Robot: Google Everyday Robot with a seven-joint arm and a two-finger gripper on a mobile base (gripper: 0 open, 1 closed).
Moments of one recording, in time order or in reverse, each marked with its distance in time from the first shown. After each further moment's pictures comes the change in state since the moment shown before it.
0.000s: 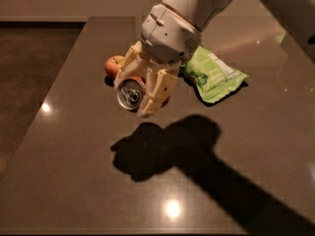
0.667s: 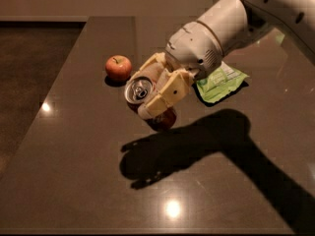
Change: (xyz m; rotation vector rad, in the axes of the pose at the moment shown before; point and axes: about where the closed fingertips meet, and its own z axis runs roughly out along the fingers) arm 0.000 0.014 -0.009 0.031 -0.381 0.348
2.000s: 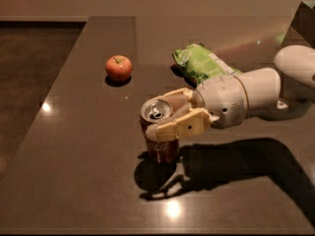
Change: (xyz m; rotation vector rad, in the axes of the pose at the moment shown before) arm 0.036 0.030 0.003 0.201 -0.398 0.207
